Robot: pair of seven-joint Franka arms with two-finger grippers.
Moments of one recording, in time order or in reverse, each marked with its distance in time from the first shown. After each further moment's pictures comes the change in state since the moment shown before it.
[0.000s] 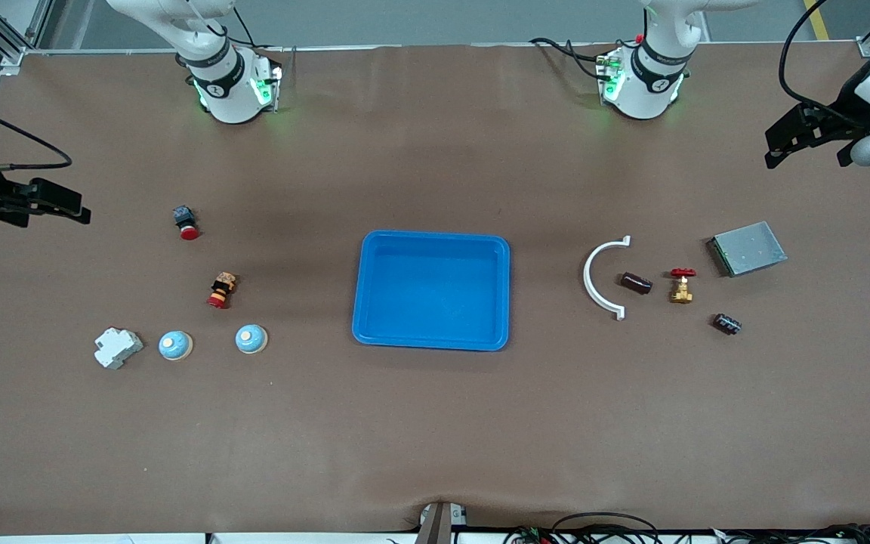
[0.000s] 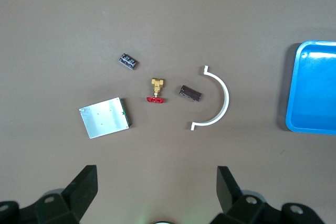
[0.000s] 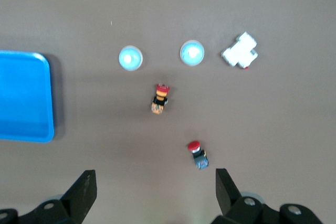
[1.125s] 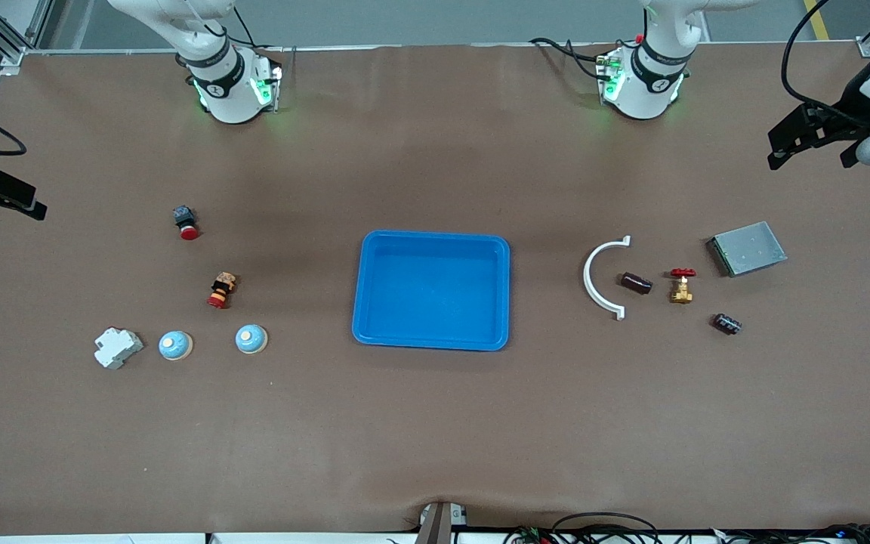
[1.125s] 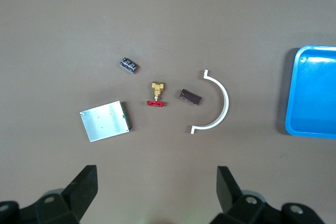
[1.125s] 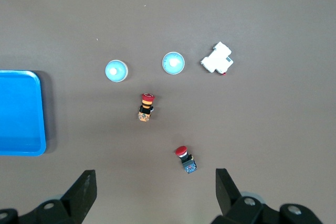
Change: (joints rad) left arm 0.000 -0.001 0.002 0.003 0.000 0.013 0.000; right arm -0.038 -0.033 -0.012 0.017 -0.020 -0.003 0.000
